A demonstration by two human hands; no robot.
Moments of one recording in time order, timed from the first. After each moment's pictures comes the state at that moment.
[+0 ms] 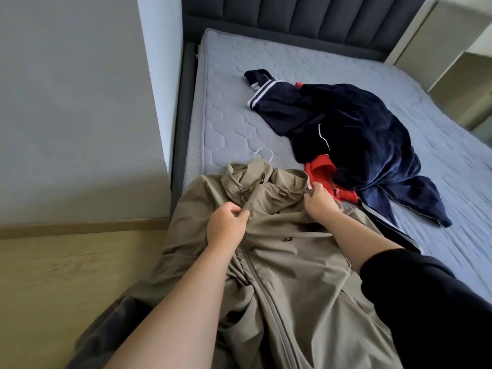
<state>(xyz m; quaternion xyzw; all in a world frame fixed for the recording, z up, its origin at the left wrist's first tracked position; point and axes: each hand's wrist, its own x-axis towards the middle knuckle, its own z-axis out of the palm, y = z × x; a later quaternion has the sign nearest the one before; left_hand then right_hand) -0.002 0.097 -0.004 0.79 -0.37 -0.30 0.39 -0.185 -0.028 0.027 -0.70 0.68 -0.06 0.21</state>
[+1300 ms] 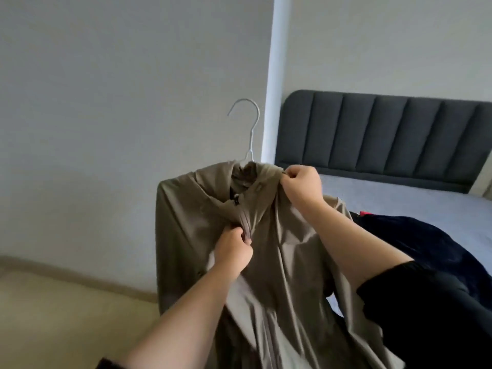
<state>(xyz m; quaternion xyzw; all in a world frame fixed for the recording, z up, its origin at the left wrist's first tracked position) 0.085 0.214 0.233 0.86 -0.37 -0.05 0.36 -0.011 0.112 0.352 -0.79 0.35 -0.43 0.27</state>
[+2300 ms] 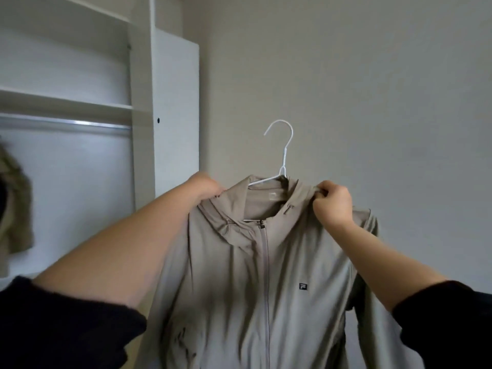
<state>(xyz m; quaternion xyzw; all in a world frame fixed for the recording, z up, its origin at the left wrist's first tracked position) 0.298 0.597 0.532 0.92 -0.05 0.14 0.36 0.250 0.340 0.485 -0.80 0.03 -0.45 0.39</state>
